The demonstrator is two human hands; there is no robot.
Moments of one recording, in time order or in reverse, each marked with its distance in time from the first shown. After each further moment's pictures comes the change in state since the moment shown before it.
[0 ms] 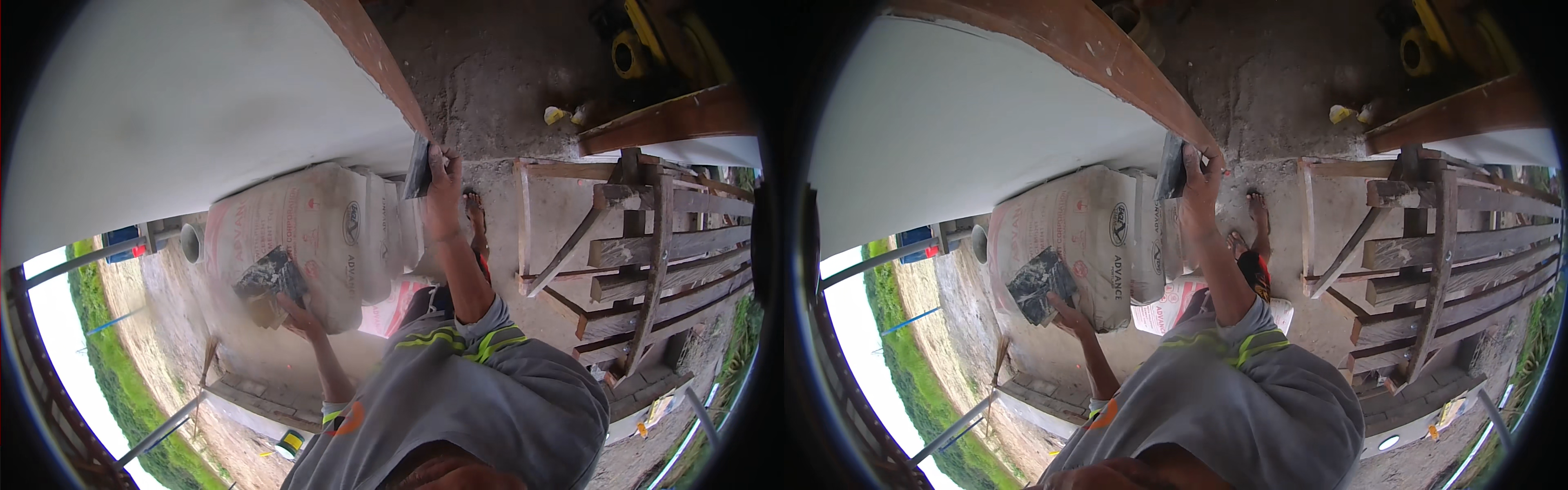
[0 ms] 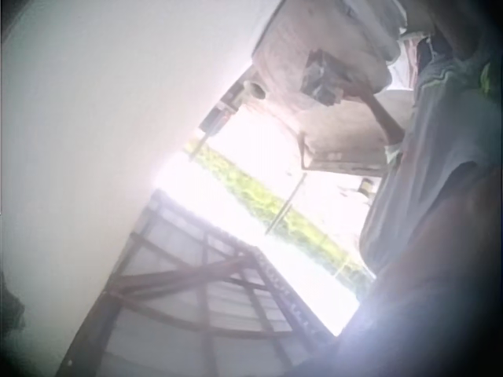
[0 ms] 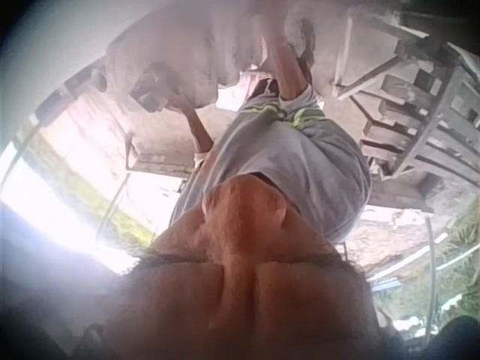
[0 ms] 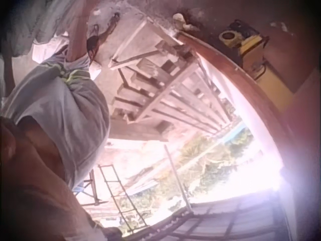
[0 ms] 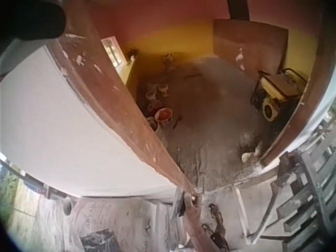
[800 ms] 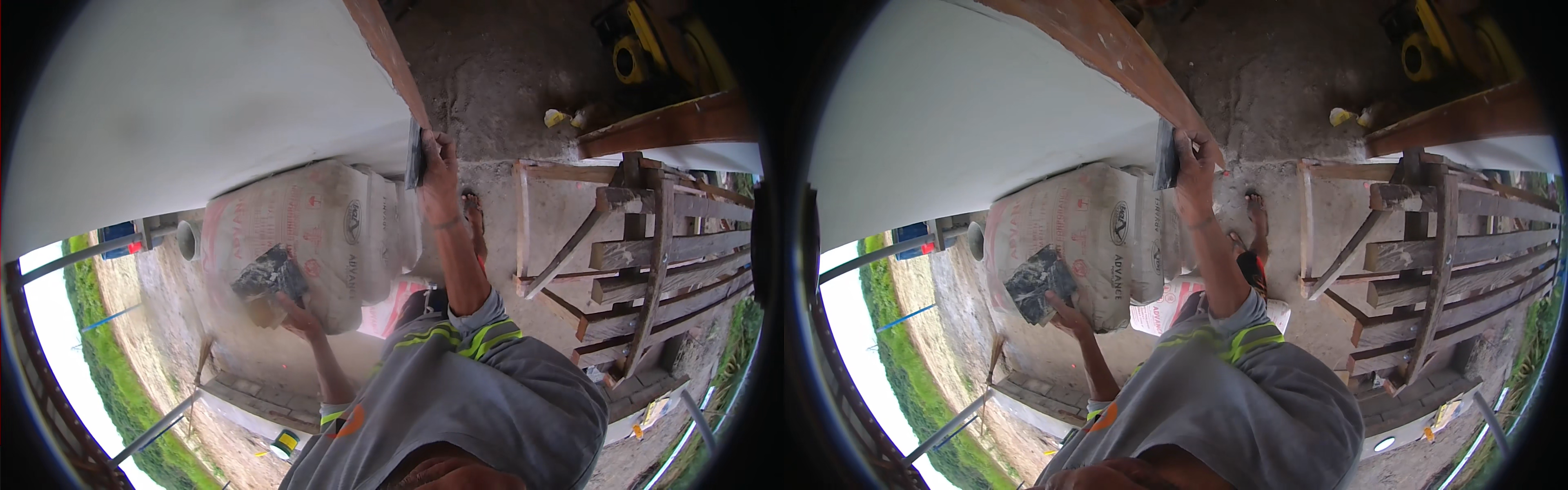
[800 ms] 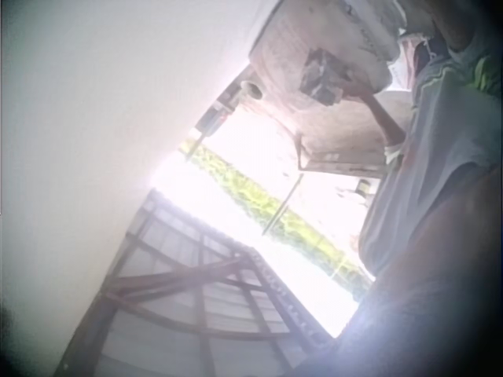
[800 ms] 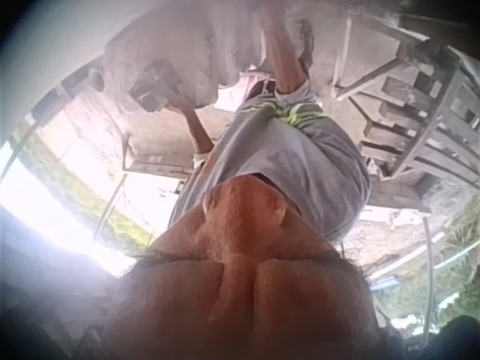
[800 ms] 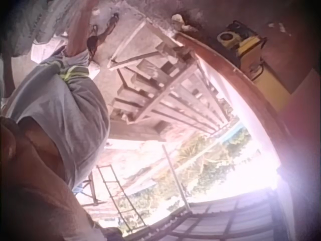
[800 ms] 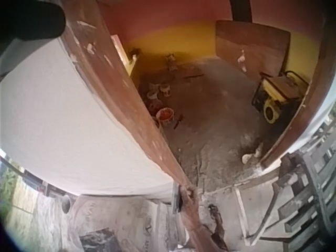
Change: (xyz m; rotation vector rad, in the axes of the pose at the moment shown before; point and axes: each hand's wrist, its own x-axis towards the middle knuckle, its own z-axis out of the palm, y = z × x) left_hand 0.009 -0.025 -0.005 0.040 0.037 -0.016; right_hand 0.017 0.006 0.015 0.009 -0.075 0.086
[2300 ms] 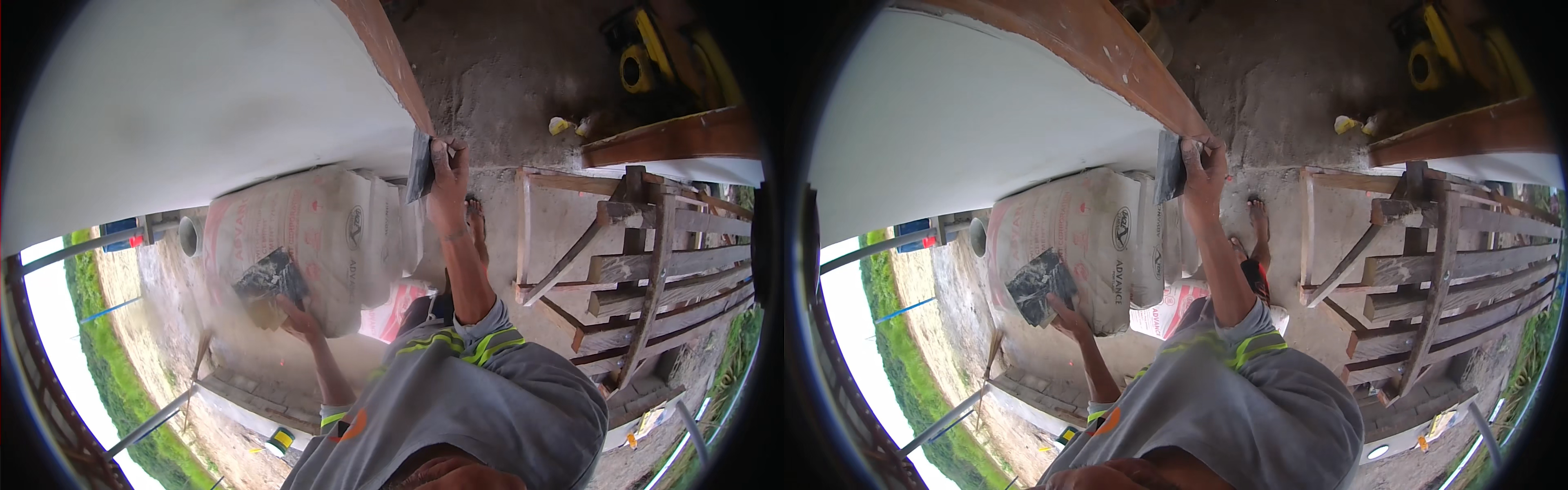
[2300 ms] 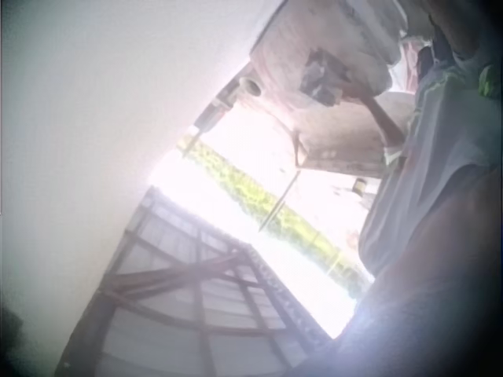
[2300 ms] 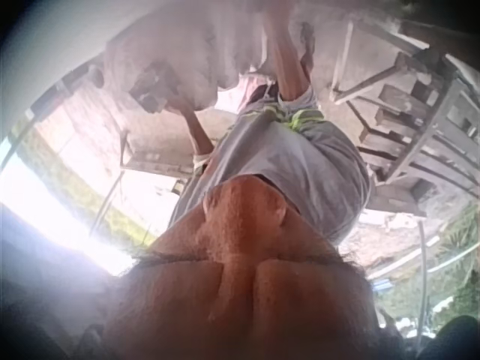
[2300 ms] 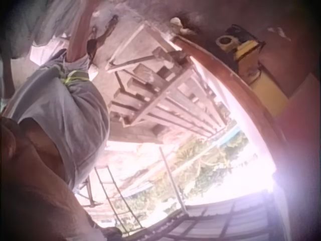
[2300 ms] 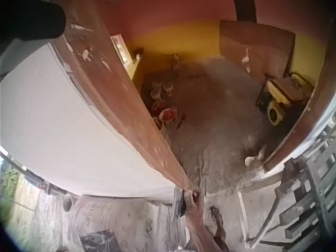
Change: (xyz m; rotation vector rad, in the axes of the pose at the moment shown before) left_hand -0.006 0.015 0.007 -0.079 0.009 -0.029; right_hand -0.001 -0.020 0.006 -0.199 -0.012 -0.125
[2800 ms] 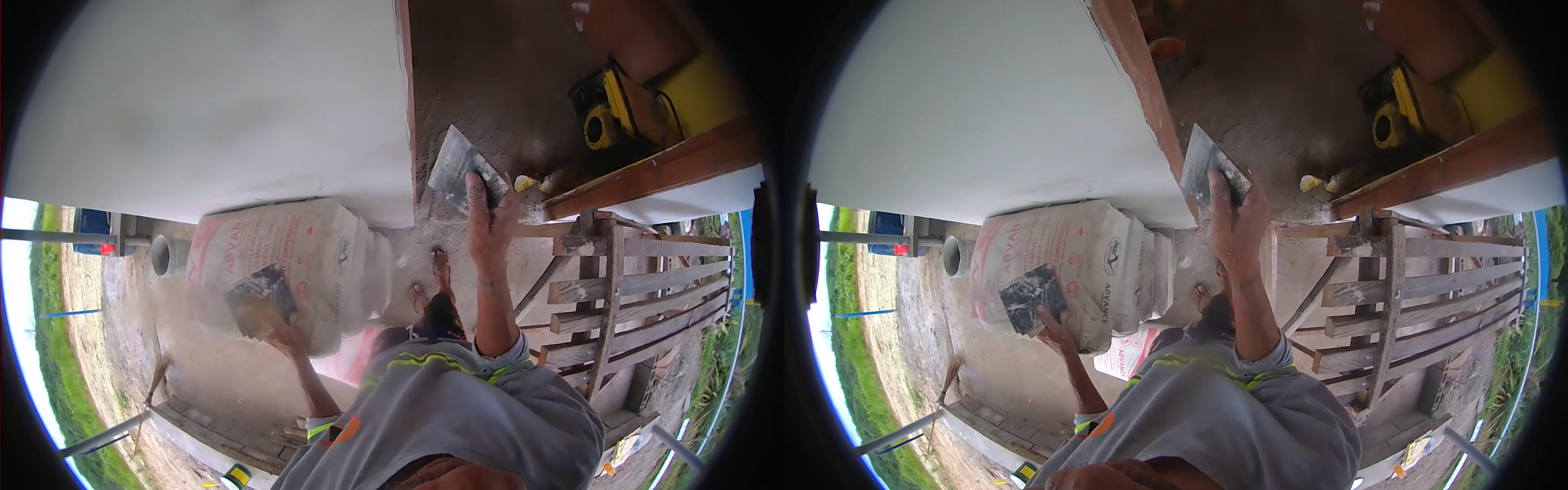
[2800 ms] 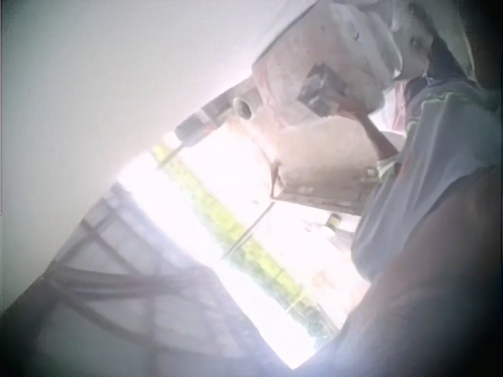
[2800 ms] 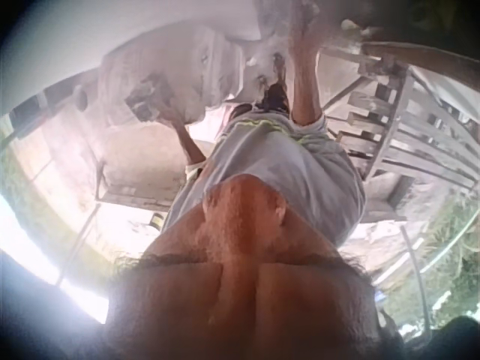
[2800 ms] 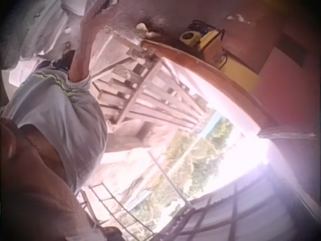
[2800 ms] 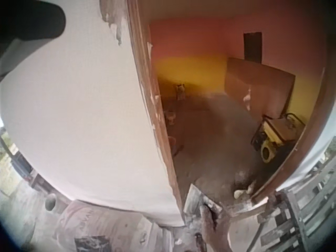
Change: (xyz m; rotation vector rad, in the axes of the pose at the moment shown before) left_hand 0.008 -0.027 -0.014 0.232 -0.036 0.296; right_hand -0.035 -0.162 0.042 -0.810 -0.185 -0.452
